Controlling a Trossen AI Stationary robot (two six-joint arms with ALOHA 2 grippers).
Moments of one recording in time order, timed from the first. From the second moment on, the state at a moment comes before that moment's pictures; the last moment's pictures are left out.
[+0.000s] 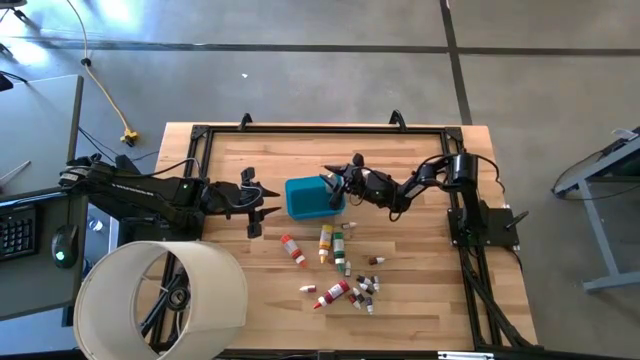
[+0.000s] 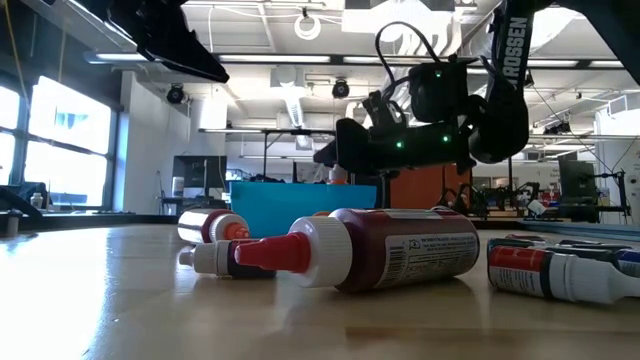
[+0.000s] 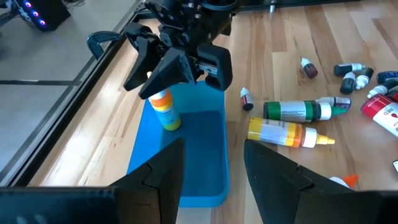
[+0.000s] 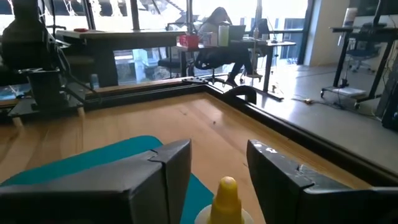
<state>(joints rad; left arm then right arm) -0.14 0.91 0.67 -0.24 -0.38 -0.01 -0.21 2.04 0.69 1.36 0.25 0.03</state>
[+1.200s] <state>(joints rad) -0.14 0.91 0.67 -0.23 -0.37 -0.04 0.28 1.67 0.77 0.37 -0.07 -0.17</state>
